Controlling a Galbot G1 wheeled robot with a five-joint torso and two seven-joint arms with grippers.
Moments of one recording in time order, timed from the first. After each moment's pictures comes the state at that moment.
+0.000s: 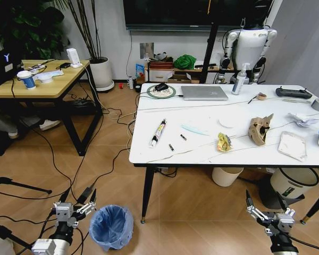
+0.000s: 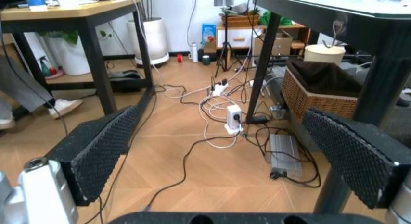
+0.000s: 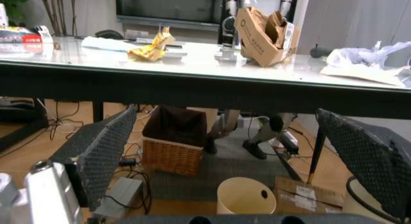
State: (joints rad) left arm 1.83 -1.25 -0.71 -2.02 -0.31 -0.20 0.02; right arm -1.80 1.48 0.87 1.90 0.25 0.45 -0.23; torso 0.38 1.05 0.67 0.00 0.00
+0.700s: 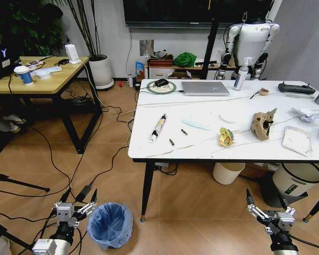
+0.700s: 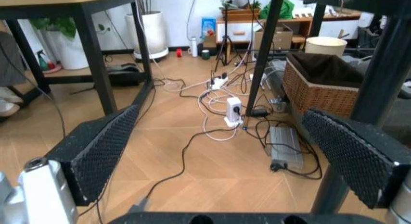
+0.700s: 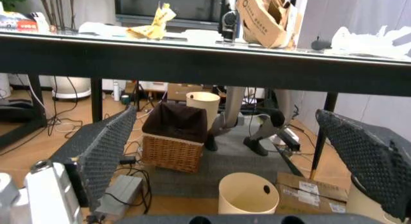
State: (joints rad) left arm 1.84 -1.25 -0.70 -2.02 -0.30 -0.19 0.02; right arm -1.80 1.49 0.87 1.91 0.25 0.45 -0.23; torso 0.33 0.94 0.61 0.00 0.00
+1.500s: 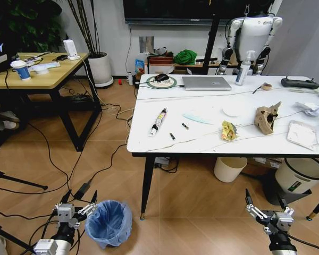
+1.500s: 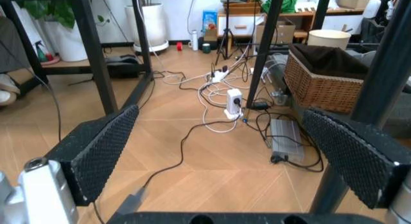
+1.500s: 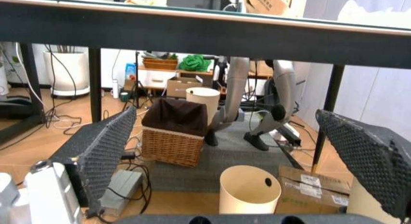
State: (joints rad) left arm 1.83 -1.25 -0.70 -2.01 -0.31 -0.19 0.01; right arm -1.79 1.50 0.87 1.91 0.24 0.45 -0.23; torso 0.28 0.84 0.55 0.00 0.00
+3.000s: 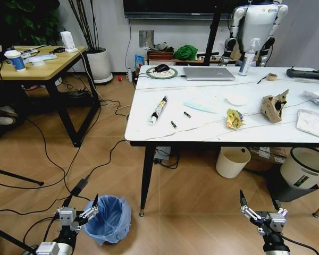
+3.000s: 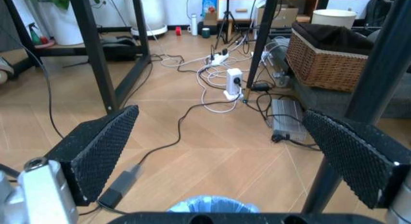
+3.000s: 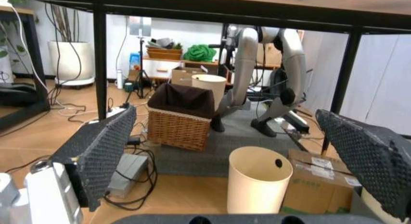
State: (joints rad) left arm 1.84 -1.26 -0.68 -1.99 -0.31 -0.18 0.01; right arm -1.79 1.53 0.85 1.90 0.20 0.45 -0.24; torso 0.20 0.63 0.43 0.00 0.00
